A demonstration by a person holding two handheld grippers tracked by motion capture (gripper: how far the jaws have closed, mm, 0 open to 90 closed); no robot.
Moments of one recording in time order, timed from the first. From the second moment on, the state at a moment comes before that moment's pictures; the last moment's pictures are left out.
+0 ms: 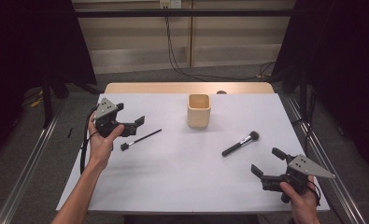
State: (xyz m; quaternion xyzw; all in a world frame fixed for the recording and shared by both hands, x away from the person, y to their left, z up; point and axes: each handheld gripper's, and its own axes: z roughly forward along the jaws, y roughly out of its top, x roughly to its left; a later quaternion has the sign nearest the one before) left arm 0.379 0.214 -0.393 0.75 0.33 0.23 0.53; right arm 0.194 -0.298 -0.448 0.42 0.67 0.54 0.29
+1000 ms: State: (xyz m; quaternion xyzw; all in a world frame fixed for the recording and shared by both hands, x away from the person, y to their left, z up) left arm 0.403 0.198 -0.387 0.88 0.31 0.16 0.32; right arm 0.195 -0.296 -0.449 0.41 0.68 0.54 0.28
